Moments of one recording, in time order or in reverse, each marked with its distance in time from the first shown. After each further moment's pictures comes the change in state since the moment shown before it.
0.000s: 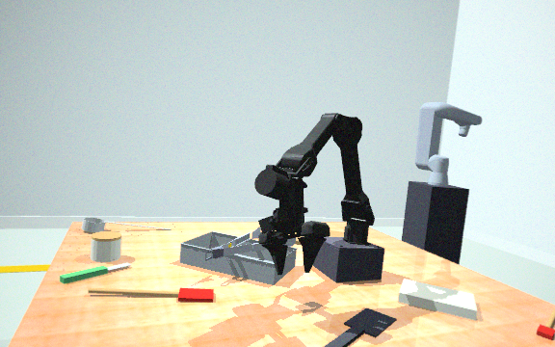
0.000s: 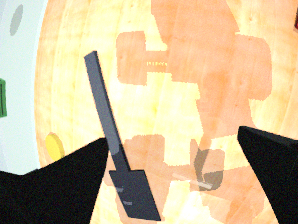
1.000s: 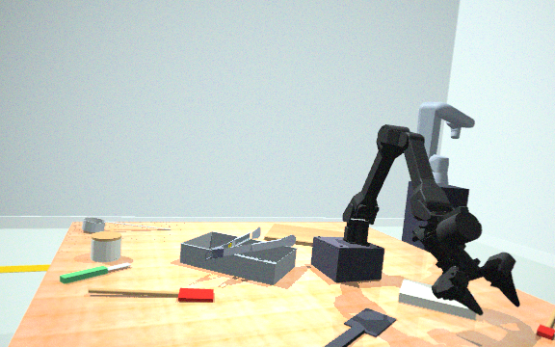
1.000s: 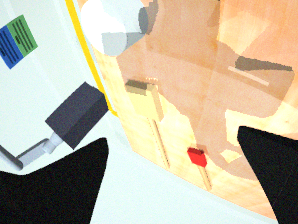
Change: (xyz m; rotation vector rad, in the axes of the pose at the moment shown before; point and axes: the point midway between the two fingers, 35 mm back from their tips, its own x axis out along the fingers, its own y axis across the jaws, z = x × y) arm 0.079 0.278 -0.293 0.228 0.626 0.306
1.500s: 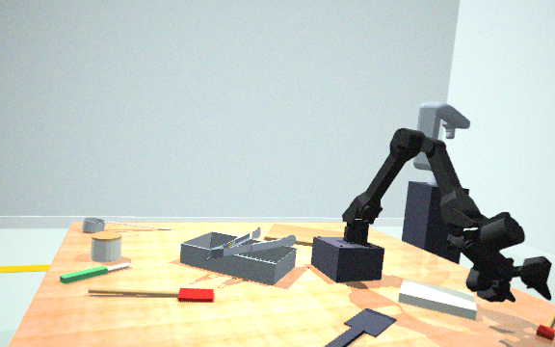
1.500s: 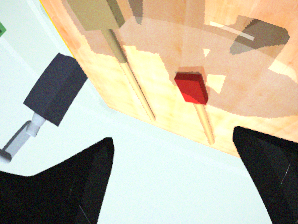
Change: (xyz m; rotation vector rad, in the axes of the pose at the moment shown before) arm 0.062 -0.015 -0.111 0.098 0.240 -0.101
